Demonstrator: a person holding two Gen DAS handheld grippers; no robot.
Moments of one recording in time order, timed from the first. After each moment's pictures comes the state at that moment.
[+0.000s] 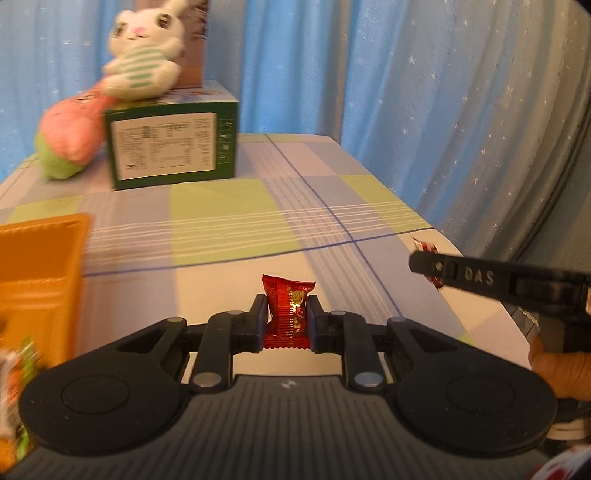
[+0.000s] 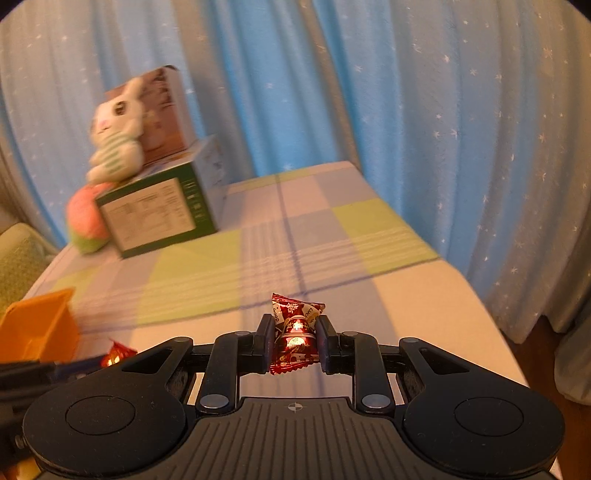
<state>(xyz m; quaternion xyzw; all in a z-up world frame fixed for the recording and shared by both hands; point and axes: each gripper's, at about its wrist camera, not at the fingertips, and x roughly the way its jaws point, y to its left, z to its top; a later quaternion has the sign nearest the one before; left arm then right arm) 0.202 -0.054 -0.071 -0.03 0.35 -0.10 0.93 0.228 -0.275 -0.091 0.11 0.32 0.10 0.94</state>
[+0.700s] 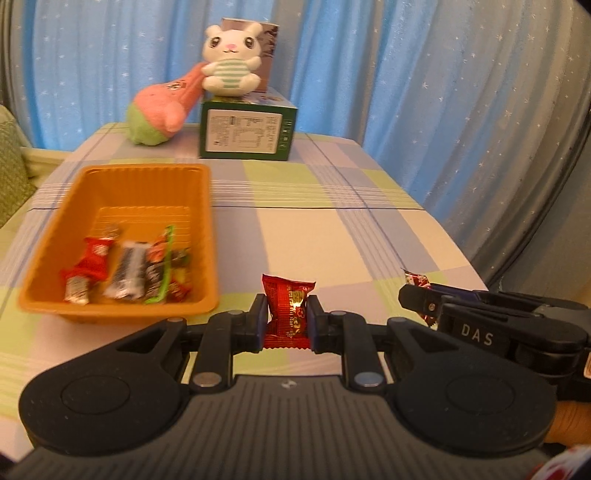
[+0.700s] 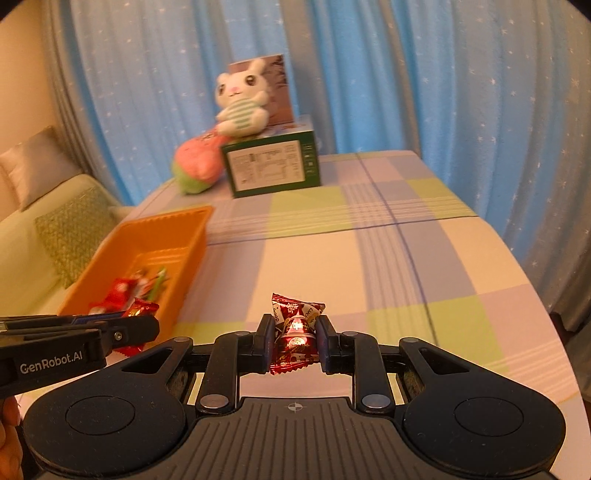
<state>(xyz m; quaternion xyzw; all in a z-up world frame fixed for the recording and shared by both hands) 0.034 0.029 -0.018 -0.07 0.36 -0.07 0.93 0.044 -0.187 -0.044 0.07 0.33 0.17 0.93</state>
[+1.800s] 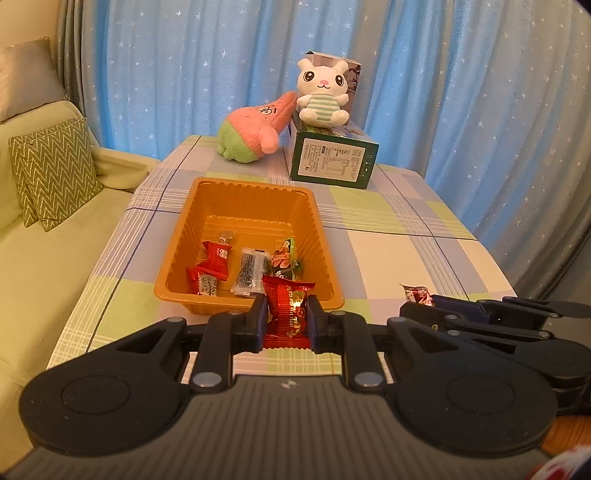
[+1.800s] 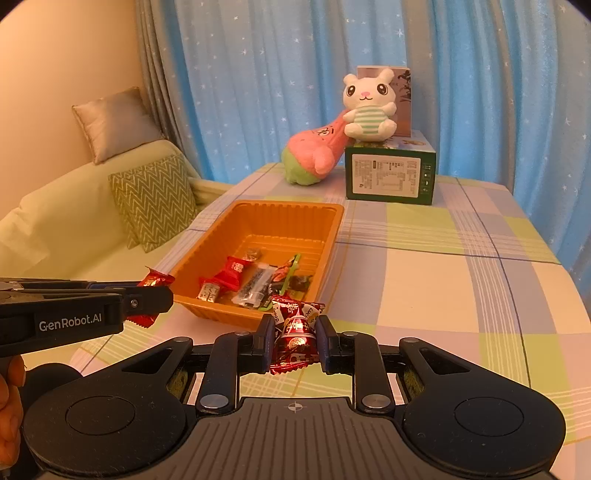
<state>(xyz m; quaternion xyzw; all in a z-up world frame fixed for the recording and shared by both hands) -0.024 0.116 0.016 -0.09 0.33 0.02 0.94 0.003 -0.082 -0.016 0.00 0.31 0.28 0.91</state>
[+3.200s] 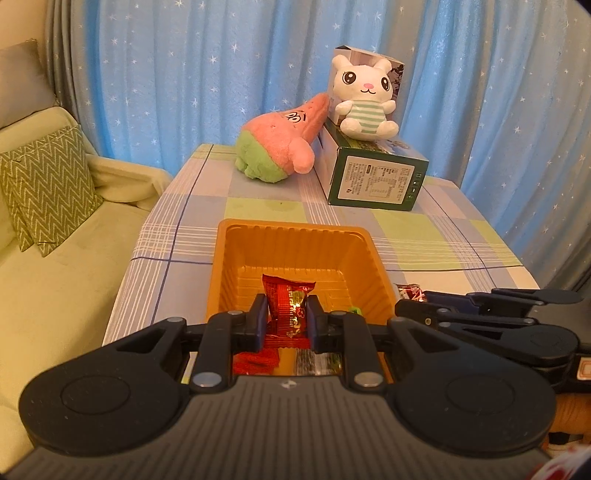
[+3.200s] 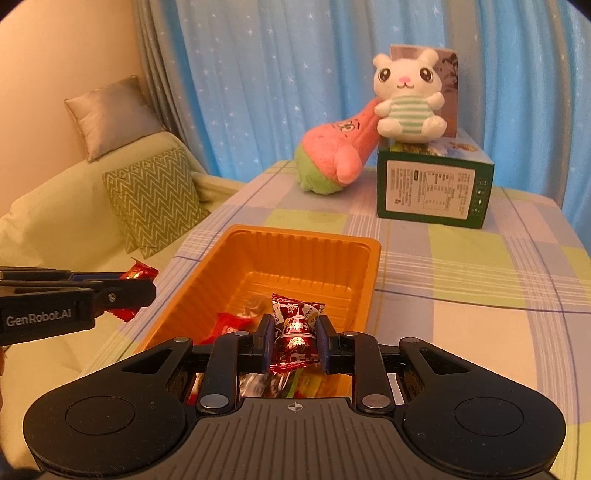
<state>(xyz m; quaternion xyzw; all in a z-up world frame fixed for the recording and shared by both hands) 0.114 0.198 0.008 -0.07 0.35 0.02 0.93 0.153 -0.001 -0.031 0.00 0.34 0.30 0.89</state>
